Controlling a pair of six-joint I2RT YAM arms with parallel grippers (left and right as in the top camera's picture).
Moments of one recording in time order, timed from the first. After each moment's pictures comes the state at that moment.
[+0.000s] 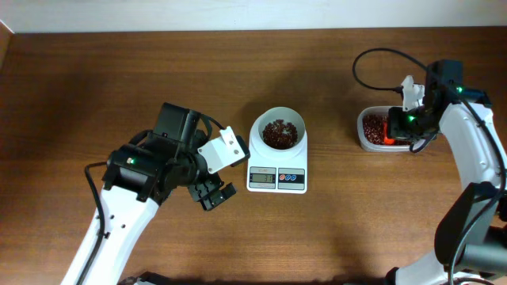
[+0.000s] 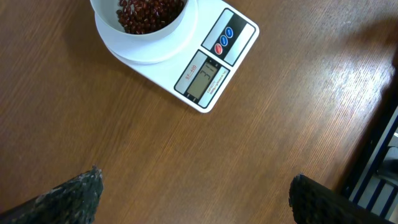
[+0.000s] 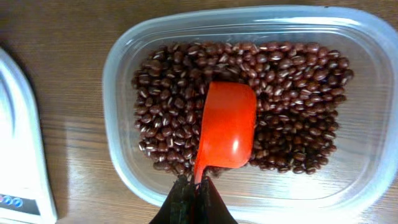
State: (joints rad) left arm -0.33 1.25 1.24 -1.15 0.30 0.68; right arm -0.19 1.78 1.38 -0.95 -0.23 -0.11
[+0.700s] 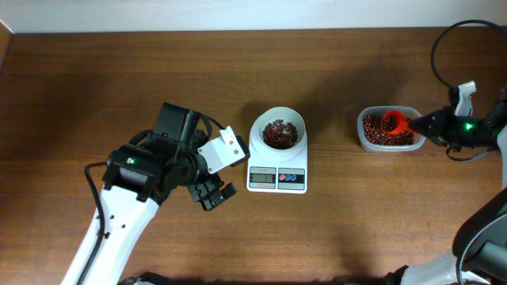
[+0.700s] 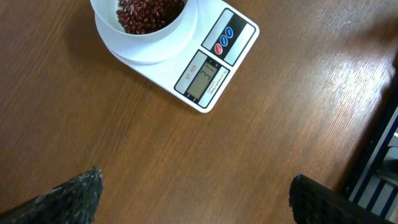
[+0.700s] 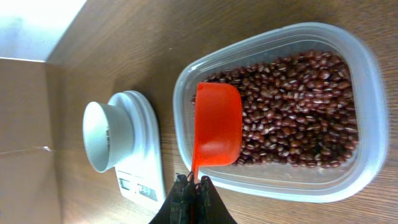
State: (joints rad) left arm -0.33 1.25 1.24 -1.15 0.30 0.68; right arm -0.53 1.79 1.38 -1.00 -0.82 -0.14
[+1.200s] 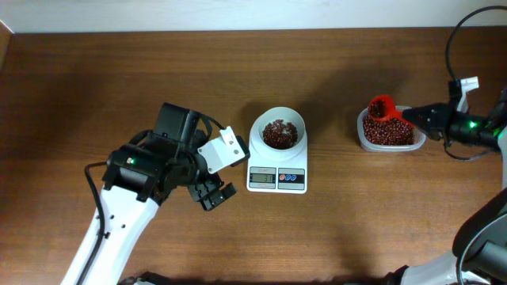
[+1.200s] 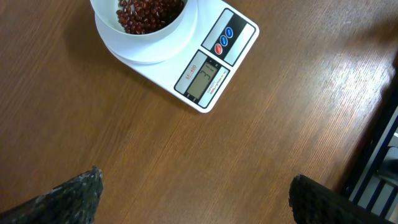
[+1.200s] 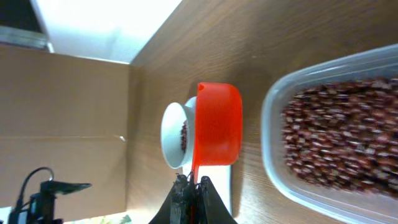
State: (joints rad) left arm -0.33 1.25 1.24 -1.15 0.30 0.68; right arm -0.52 1.79 1.38 -1.02 -1.12 -0.14
